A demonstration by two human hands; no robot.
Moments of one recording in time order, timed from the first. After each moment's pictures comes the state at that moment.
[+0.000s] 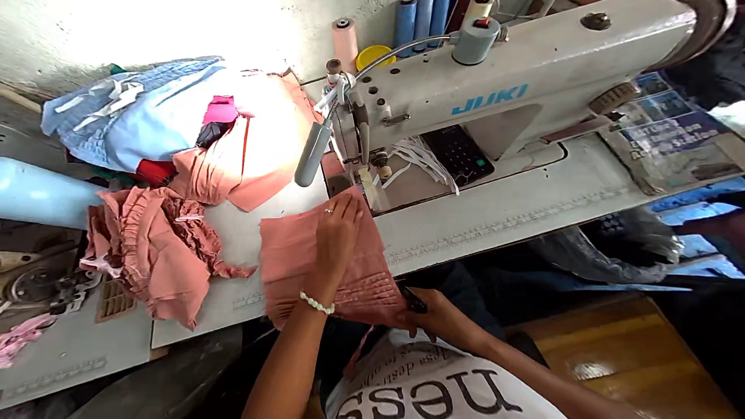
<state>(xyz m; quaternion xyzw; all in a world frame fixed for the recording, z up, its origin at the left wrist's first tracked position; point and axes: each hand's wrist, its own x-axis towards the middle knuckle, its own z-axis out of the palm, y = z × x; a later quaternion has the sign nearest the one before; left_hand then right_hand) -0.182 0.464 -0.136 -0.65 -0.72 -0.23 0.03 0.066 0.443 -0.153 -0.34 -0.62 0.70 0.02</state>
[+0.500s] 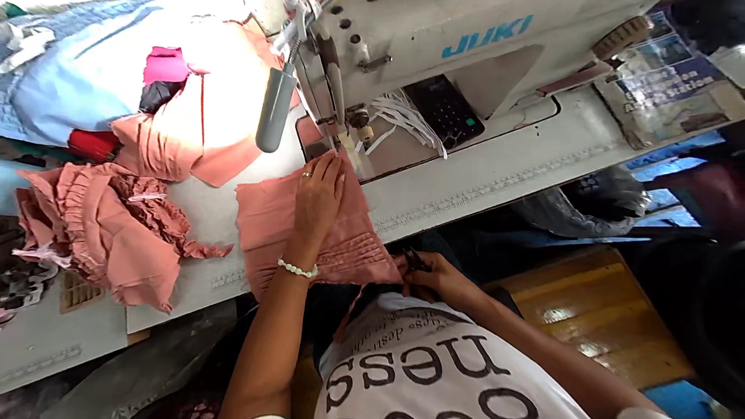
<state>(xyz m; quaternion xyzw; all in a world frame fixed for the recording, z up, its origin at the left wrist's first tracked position) -0.190 0.473 -0.137 -0.68 -0.70 -0.22 -0.01 0.093 0.443 -0.160 -0.33 -0.49 0.80 0.10</state>
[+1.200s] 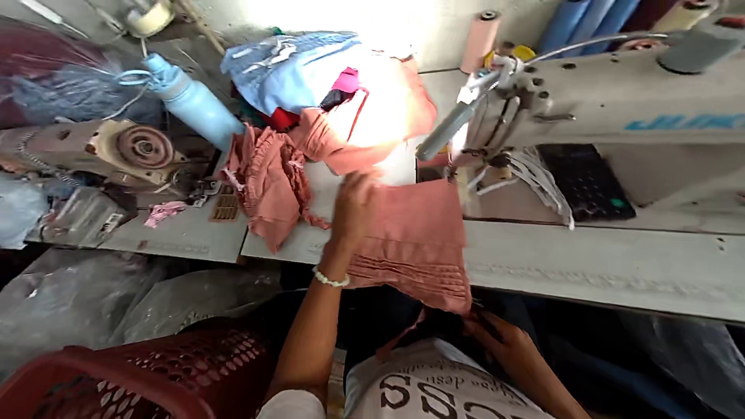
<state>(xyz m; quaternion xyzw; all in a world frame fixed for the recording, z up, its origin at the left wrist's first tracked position) -0.256 0.397 -0.076 -0.52 -0.77 -0.36 0.02 0.085 0.434 -0.171 -0.38 -0.75 0.54 0.03</state>
